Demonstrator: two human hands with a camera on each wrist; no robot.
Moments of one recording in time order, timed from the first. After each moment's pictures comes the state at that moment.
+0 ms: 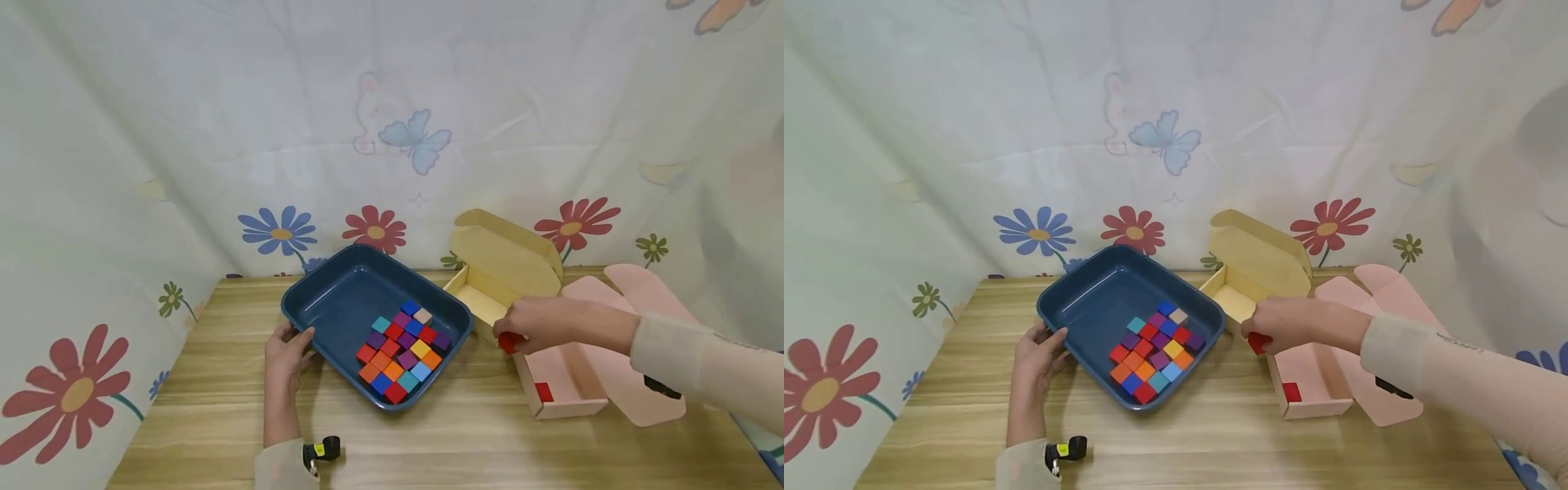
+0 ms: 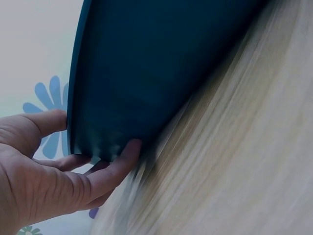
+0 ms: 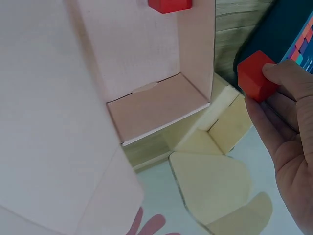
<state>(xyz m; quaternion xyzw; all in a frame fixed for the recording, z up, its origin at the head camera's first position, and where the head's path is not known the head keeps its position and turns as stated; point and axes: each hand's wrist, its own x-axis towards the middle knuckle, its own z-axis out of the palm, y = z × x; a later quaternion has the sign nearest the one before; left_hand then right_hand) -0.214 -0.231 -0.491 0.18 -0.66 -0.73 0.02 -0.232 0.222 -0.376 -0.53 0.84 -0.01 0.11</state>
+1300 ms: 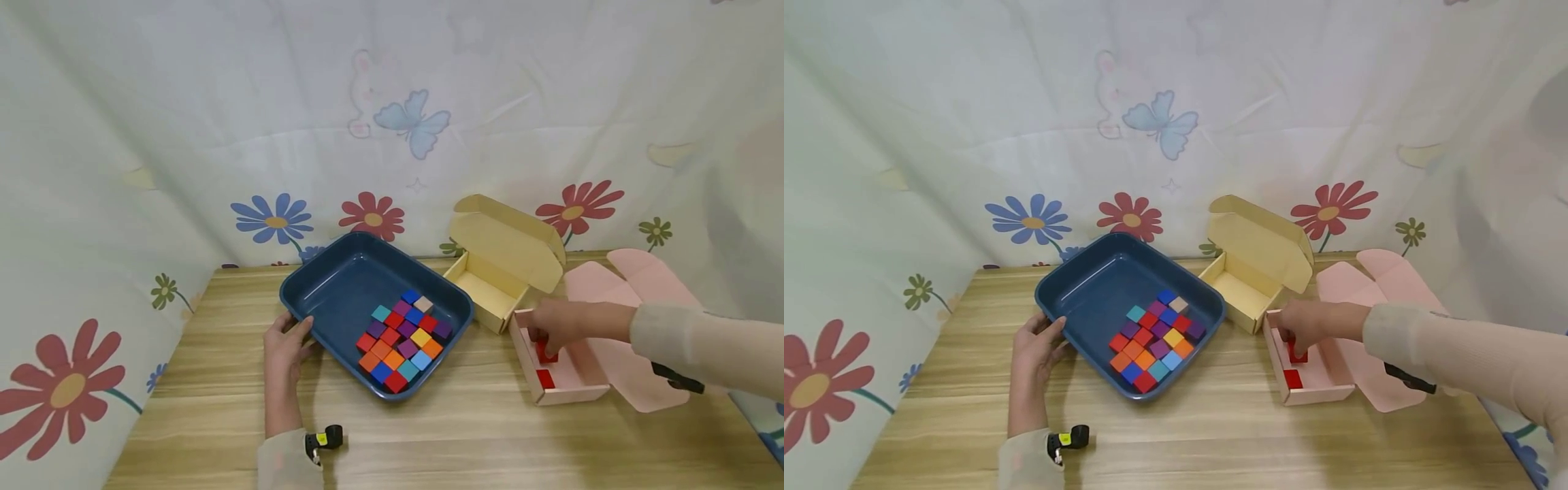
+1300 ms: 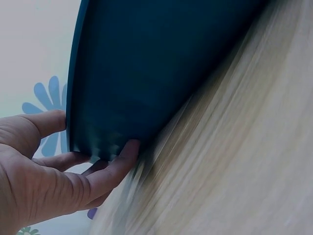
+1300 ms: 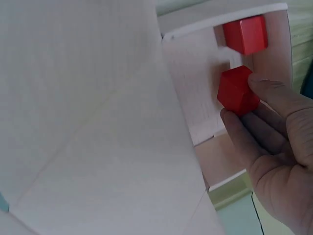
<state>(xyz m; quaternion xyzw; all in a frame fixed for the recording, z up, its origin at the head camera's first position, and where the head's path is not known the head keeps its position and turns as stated) -0.213 -0.228 -0.492 0.19 -0.64 -0.74 0.03 -0.234 0.259 -0.423 -0.36 0.89 -0.06 0.27</state>
